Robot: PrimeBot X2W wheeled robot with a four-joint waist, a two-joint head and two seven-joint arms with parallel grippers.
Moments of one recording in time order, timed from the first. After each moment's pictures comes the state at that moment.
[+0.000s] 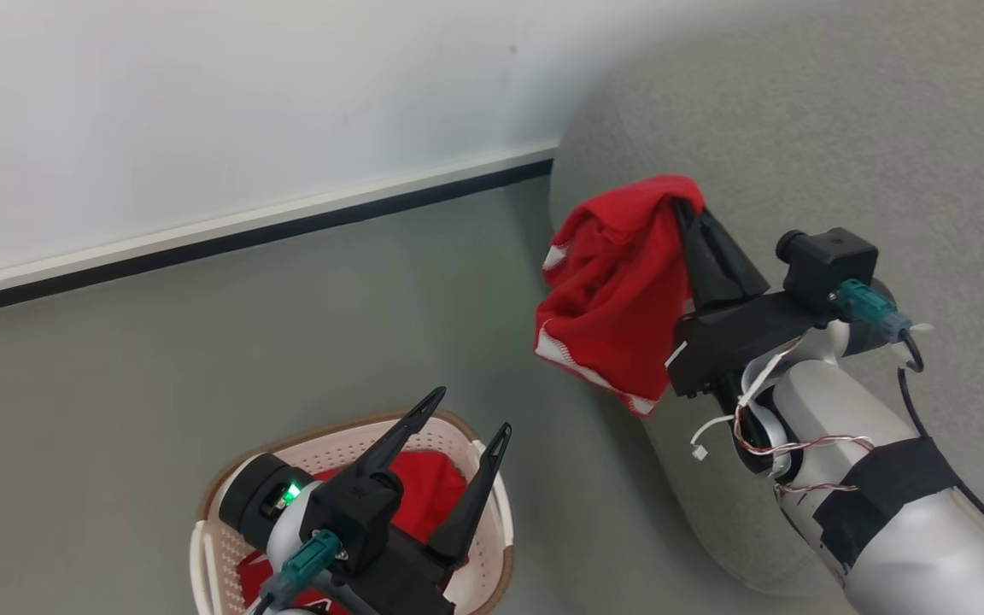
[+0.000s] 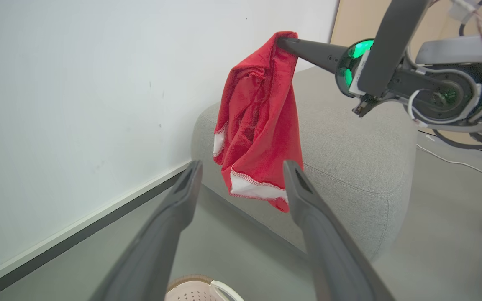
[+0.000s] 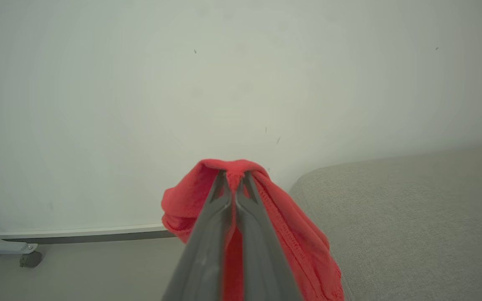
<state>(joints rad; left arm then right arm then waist) -0.20 0.20 -0.53 -0.05 -0.29 -0.05 0.00 -0.74 -0.19 0.66 0.54 0.63 -0.09 -0.25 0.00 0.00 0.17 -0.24</state>
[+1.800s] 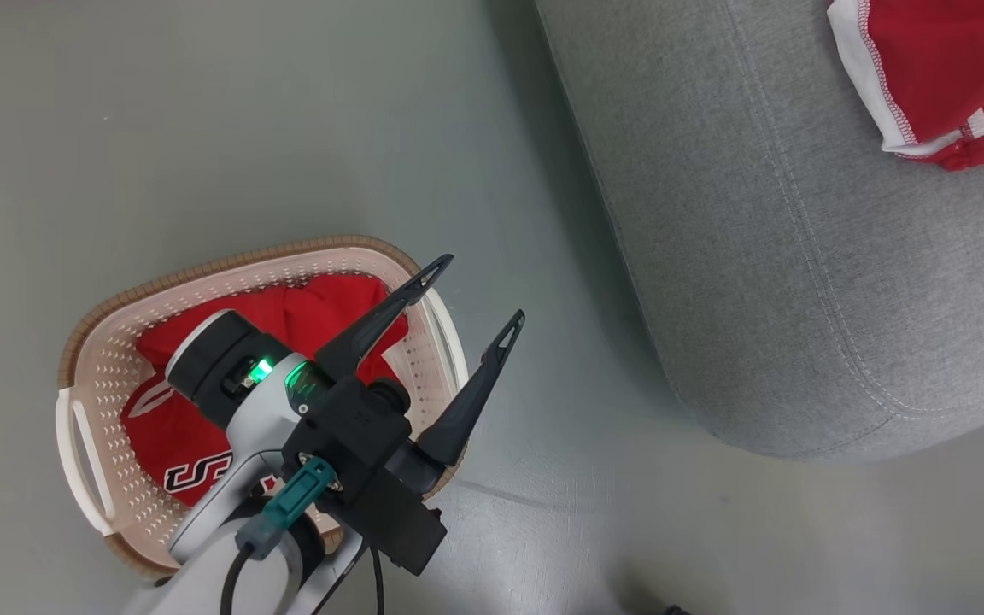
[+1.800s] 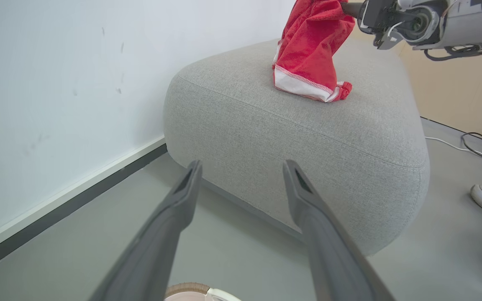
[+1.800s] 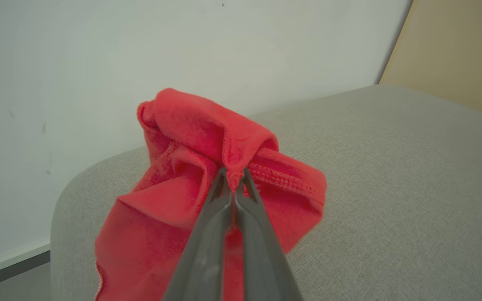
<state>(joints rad) -0.41 0.29 -0.54 -0.23 -0.20 -0.09 0.12 -1.03 -0.40 0.24 0.79 0.65 -0.12 -0.26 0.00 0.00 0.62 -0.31</state>
